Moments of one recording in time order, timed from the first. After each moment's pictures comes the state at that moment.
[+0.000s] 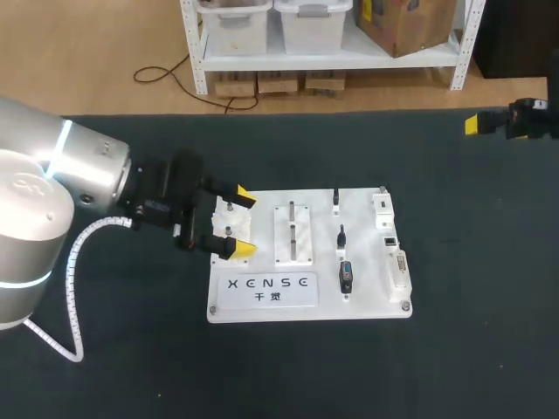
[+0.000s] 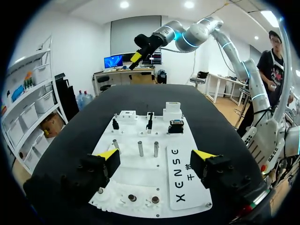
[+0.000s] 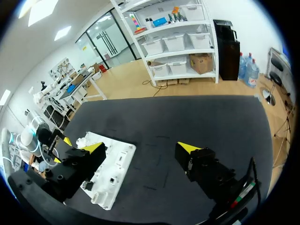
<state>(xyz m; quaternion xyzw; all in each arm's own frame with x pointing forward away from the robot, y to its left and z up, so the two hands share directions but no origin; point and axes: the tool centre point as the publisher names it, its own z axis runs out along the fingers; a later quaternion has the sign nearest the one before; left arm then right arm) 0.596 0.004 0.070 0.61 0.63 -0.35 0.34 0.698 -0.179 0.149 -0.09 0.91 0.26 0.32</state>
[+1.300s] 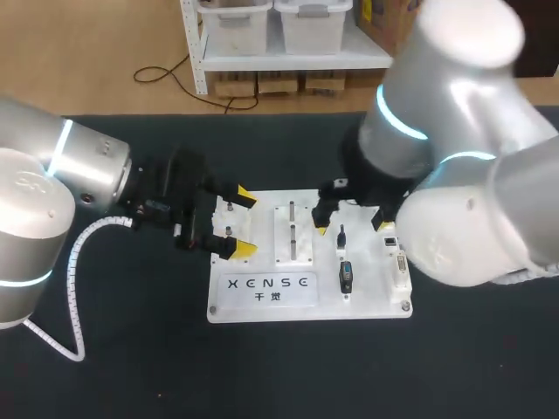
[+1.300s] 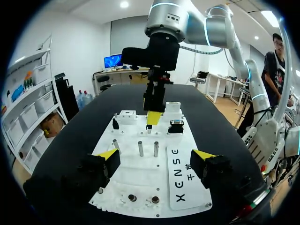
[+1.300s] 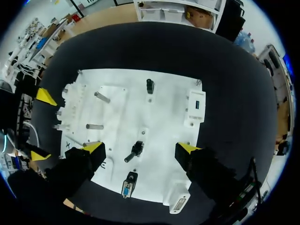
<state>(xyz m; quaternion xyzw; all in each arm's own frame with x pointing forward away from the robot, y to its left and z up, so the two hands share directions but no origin) 0.596 0.003 0.071 0.61 0.63 -0.35 0.34 0.612 0.019 0.040 -0.09 0.99 0.09 0.09</state>
